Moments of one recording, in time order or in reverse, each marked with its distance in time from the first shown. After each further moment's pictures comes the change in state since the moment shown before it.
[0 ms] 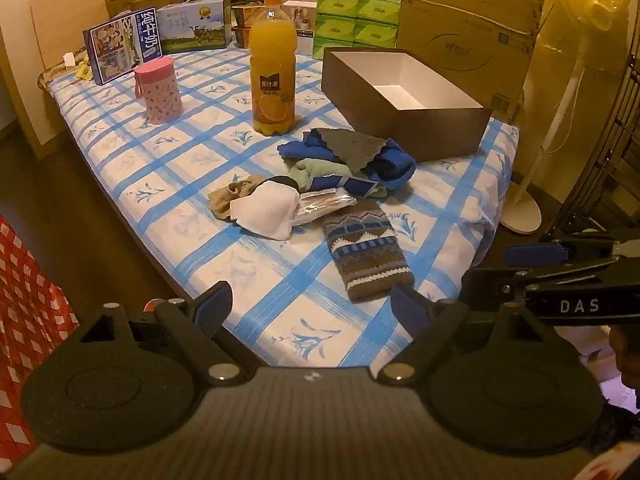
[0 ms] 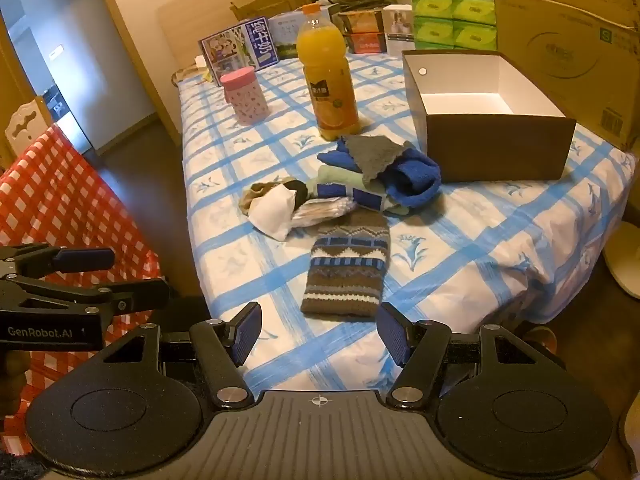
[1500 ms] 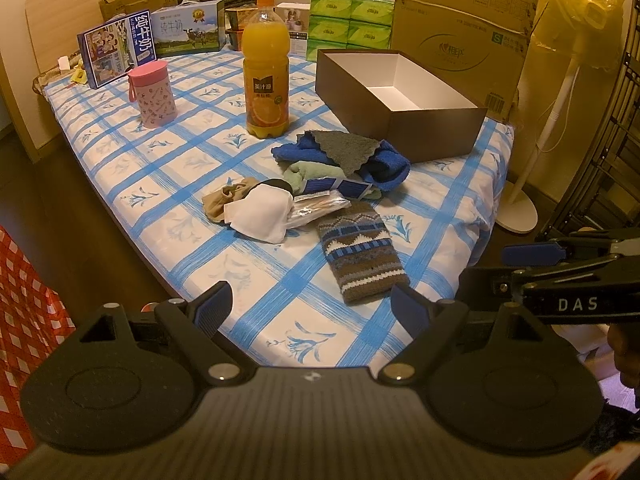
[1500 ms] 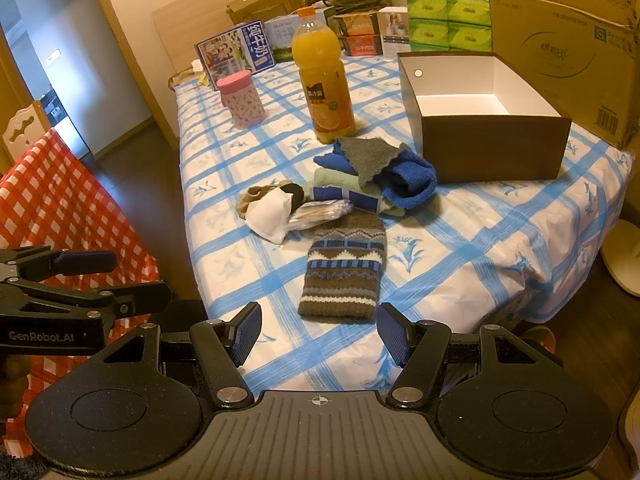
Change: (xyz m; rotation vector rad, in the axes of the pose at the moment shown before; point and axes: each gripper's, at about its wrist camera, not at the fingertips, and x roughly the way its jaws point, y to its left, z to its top) left arm 0.001 0.000 0.000 0.002 -0.004 0.006; right arm -0.002 -0.005 0.000 0.002 -0.009 0.006
